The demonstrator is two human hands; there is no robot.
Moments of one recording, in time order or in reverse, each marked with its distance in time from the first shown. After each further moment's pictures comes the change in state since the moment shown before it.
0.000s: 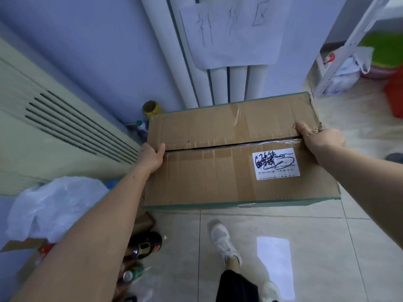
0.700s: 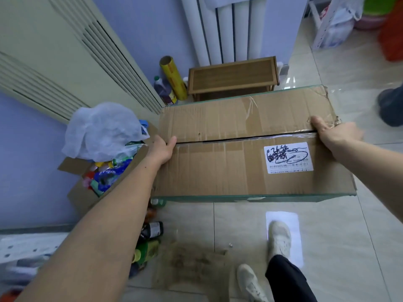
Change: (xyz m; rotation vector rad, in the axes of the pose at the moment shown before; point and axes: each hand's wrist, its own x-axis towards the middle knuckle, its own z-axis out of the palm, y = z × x) left_hand -0.286 -0.210 0.014 0.116 -0.051 0.038; right_hand -0.289 0.251 -0.037 0.069 0.018 0.085
